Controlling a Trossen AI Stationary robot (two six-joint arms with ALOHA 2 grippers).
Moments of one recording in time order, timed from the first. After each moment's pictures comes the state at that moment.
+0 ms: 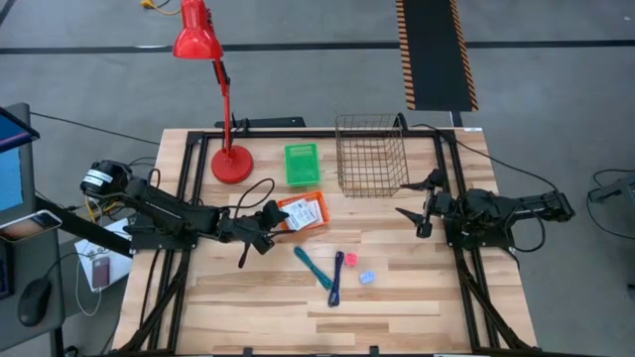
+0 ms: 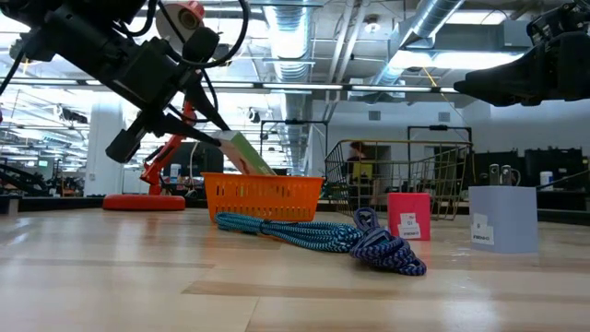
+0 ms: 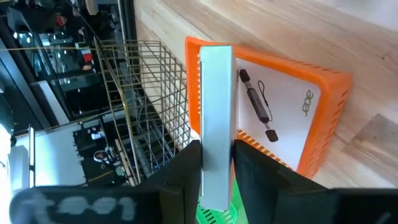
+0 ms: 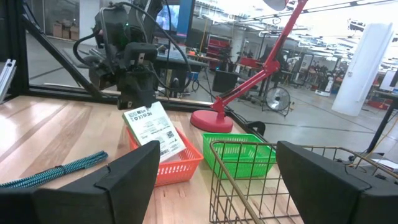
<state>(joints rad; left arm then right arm) -0.25 1.32 0.49 0.24 -0.61 1.29 0.13 0.02 0.01 0.04 0.34 -0.24</state>
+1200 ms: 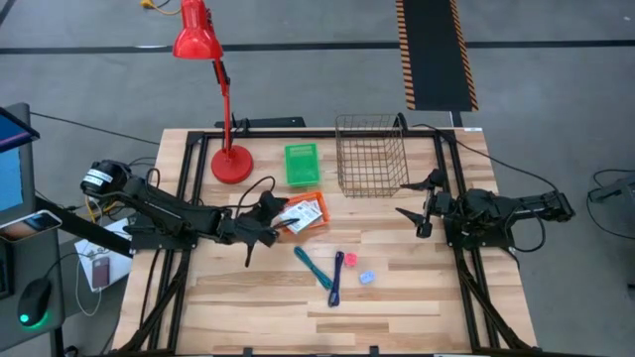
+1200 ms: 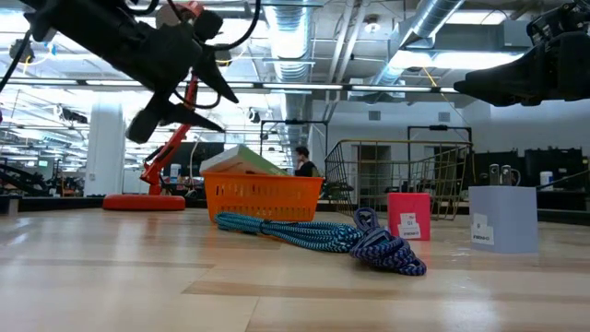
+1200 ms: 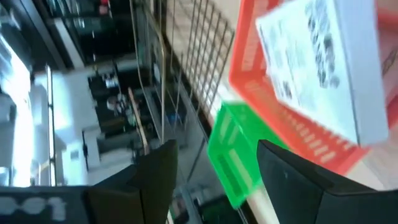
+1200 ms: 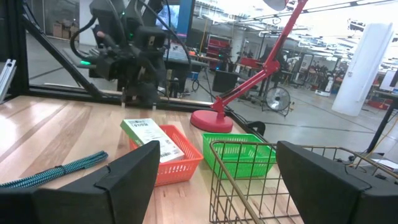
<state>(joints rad) -0.27 1.32 0.57 0.17 -0.85 1.18 0.13 0.02 0.01 0.04 0.34 -0.24</state>
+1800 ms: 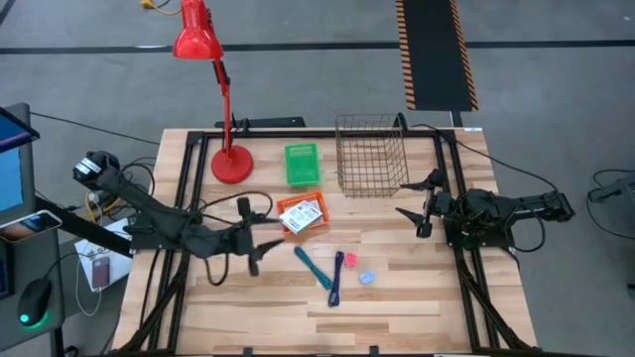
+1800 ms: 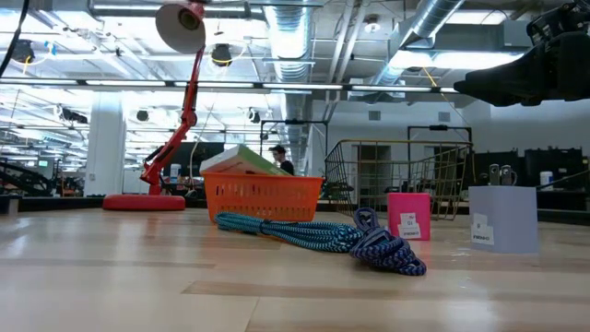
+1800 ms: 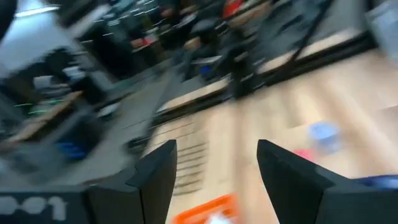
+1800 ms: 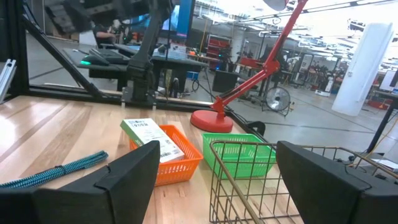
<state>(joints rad) -0.55 1.12 0.70 0.24 -0.77 0.31 0.13 0.02 0.01 0.04 0.34 -0.24</state>
